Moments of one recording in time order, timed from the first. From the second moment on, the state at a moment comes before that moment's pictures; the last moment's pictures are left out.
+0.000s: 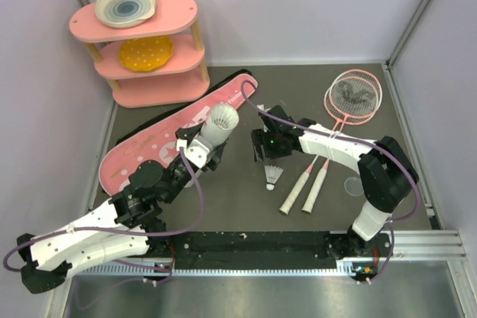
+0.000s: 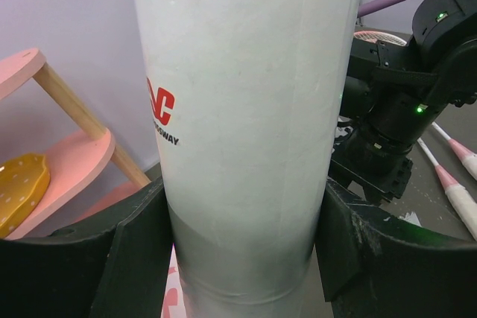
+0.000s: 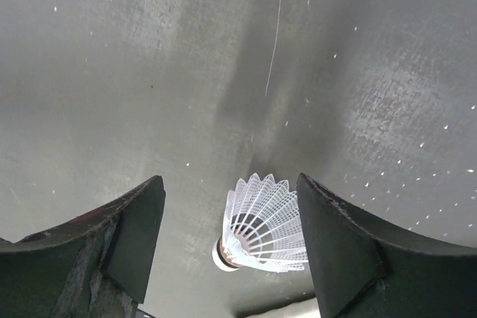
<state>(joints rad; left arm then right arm) -1.07 0.62 0.69 0.10 -0.41 0.39 0.73 1.69 1.15 -0.48 -0.03 0.45</state>
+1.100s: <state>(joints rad) -1.07 0.83 0.70 0.05 -0.20 0.39 0.70 0.91 0.96 -0.46 -0.01 0.49</state>
